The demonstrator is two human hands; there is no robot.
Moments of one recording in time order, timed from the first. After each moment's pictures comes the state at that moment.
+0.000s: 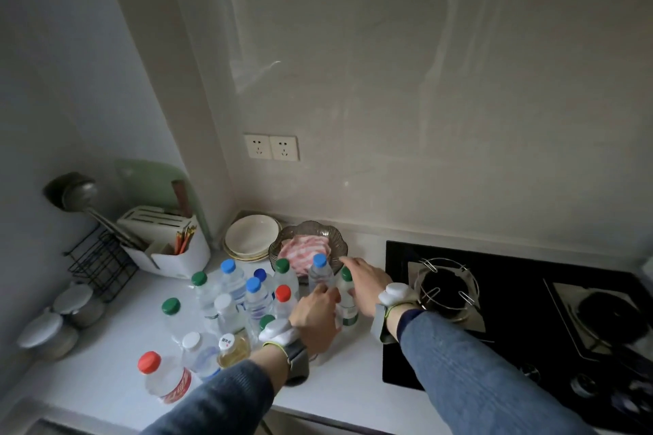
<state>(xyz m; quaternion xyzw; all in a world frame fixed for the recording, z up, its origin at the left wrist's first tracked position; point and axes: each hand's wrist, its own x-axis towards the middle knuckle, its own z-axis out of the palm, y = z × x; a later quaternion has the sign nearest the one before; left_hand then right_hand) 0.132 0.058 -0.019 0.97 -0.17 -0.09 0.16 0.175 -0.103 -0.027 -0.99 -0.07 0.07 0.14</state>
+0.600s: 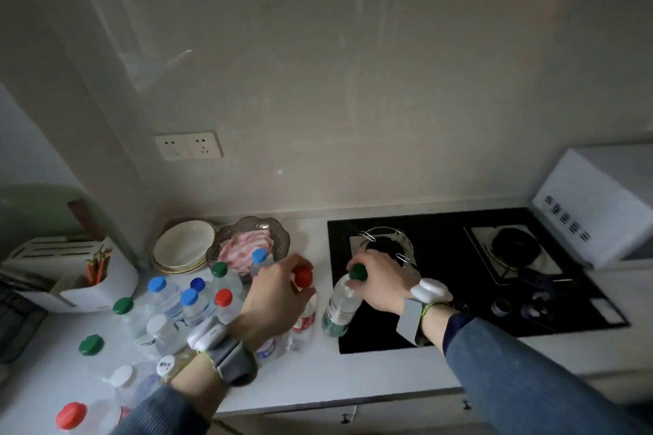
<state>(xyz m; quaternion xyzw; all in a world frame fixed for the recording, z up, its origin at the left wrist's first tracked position) 0.112 0.039 0.053 0.92 -0.23 -0.08 0.31 0.082 -0.187 0.014 -0.96 0.07 0.03 0.25</state>
